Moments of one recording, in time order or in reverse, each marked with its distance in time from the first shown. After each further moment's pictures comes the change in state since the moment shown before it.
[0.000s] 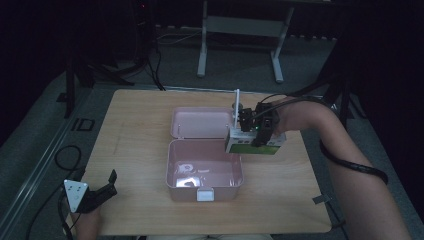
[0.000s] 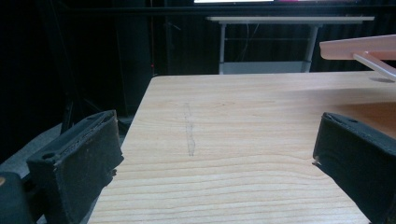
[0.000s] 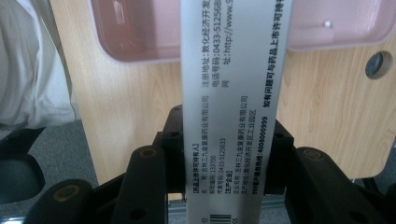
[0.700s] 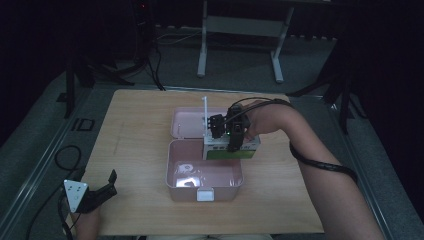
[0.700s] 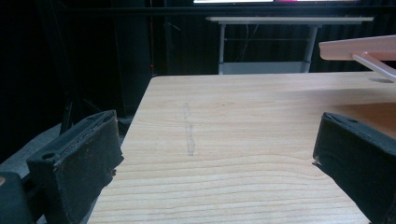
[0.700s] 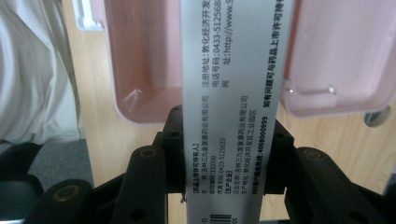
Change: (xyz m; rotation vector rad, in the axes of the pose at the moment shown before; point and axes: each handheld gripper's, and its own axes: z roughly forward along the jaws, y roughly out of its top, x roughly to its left) left arm 0.000 0.000 0.000 -0.002 -0.003 -0.002; right arm 0.009 0.063 0.009 -0.001 0.026 -0.078
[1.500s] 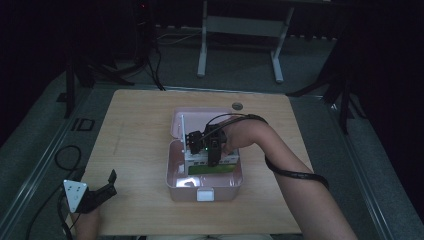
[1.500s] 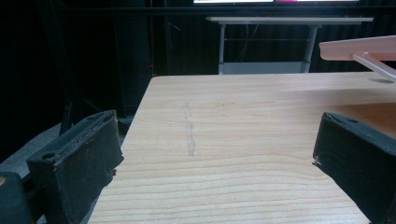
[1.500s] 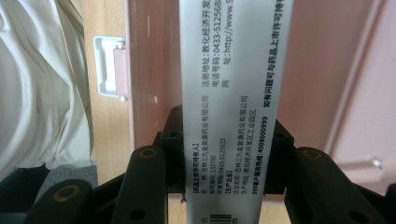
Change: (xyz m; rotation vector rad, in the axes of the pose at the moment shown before) left arm 0.001 0.000 0.000 0.000 0.002 -0.001; right arm 0.014 0.049 0.038 -0.022 0.064 -0.049
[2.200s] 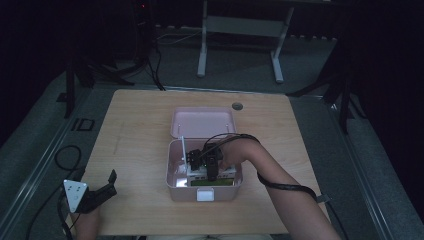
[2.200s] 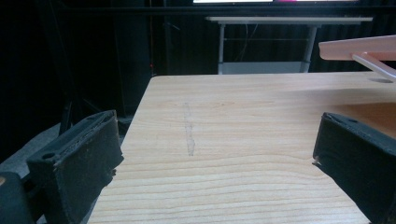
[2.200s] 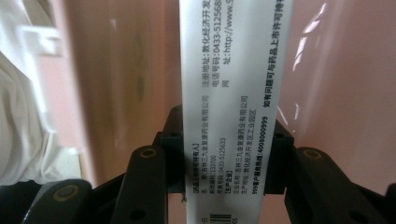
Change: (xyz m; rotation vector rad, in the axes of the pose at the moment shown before) left arm 0.000 0.000 0.000 0.000 -0.005 0.001; right arm 0.002 0.005 0.077 0.042 0.056 0.010
